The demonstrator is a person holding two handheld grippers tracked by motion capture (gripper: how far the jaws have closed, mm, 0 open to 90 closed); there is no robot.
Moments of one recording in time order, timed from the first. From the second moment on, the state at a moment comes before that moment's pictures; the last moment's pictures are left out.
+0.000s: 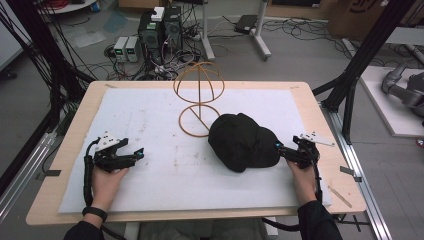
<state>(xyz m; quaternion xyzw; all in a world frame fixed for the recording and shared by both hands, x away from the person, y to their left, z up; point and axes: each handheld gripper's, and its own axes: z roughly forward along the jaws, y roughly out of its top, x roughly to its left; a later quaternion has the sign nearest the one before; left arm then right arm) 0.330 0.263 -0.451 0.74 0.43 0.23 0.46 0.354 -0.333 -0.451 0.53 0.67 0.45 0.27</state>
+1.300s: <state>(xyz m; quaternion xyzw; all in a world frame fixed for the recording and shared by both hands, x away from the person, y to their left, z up) 0.336 0.262 -0.452 0.75 0.45 0.22 0.44 0.322 -0.323 -0.429 0.47 0.66 0.52 0.27</state>
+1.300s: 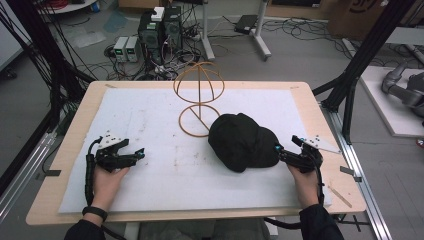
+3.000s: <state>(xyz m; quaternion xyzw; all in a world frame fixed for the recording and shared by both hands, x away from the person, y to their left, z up) 0.336 0.262 -0.452 0.75 0.44 0.21 0.44 0.300 -0.232 -0.416 0.37 0.74 0.47 0.29</state>
